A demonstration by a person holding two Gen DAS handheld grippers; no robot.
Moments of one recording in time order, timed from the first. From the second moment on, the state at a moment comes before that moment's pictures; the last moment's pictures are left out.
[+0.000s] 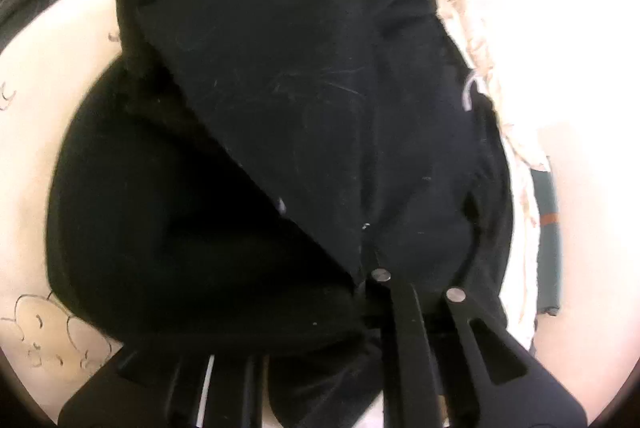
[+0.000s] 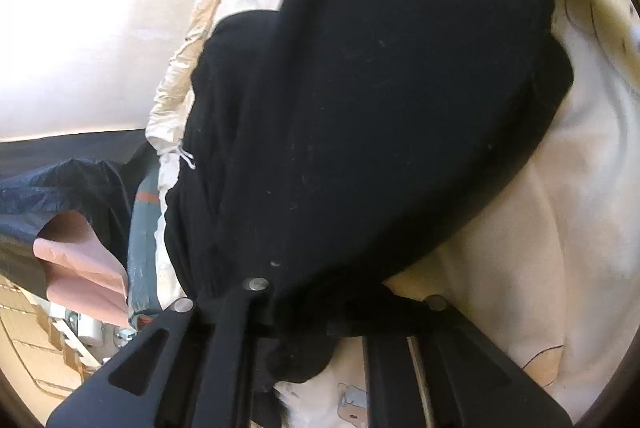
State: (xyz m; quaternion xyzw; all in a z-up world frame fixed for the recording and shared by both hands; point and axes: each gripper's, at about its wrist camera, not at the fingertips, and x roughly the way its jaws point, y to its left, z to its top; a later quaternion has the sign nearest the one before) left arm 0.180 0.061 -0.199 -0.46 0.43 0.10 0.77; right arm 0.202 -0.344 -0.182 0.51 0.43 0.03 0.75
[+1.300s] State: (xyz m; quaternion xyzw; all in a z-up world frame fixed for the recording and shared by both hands) left arm -0.046 0.034 -0.078 -0.35 0.54 0.05 0.76; right arm -0.055 -0.316 -0.064 0.37 0.51 0.03 0.78
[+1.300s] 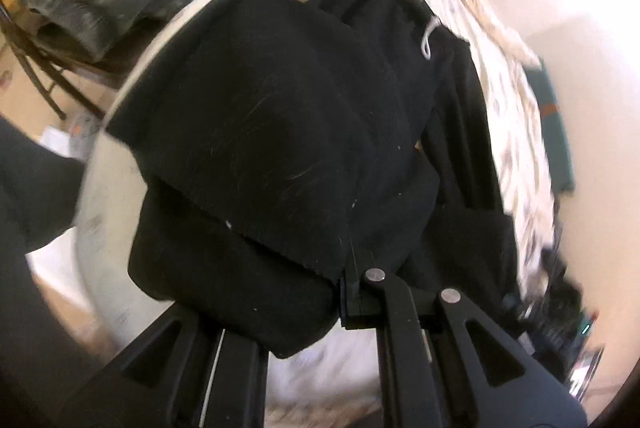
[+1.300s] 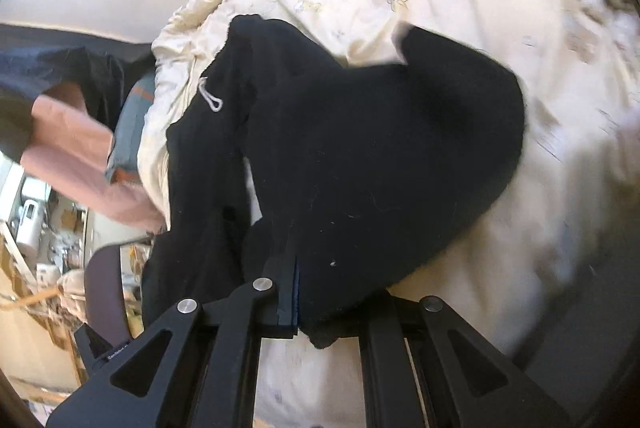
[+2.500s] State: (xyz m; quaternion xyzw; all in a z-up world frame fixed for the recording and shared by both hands) left arm -0.010 0.150 -0.040 -0.17 0.61 0.14 0.76; right arm -0.042 -0.200 -0.123 0.36 0.64 0.15 0.66
